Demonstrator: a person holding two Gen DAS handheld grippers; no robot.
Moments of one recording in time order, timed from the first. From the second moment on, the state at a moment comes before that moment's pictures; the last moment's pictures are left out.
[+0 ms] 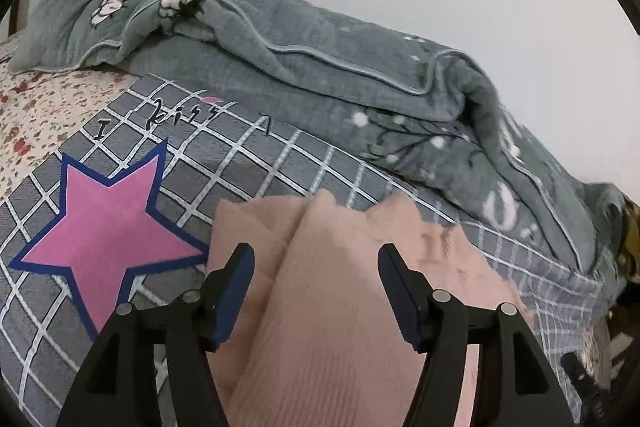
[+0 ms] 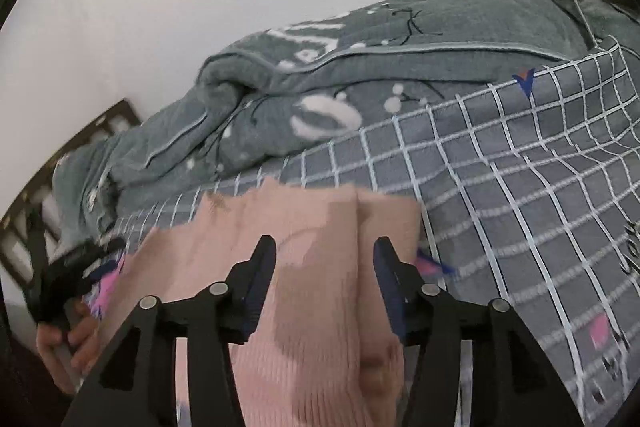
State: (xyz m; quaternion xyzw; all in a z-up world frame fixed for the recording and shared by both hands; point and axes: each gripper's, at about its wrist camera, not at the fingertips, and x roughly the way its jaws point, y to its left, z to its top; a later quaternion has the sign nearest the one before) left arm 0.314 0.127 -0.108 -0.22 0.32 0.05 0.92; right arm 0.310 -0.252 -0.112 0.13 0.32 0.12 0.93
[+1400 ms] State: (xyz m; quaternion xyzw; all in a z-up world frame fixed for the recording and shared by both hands) left arm 0.237 0.150 -0.166 -0.30 0.37 -0.03 0.88; right arm 0.272 -0.262 -0.174 0.14 0.38 0.14 0.90
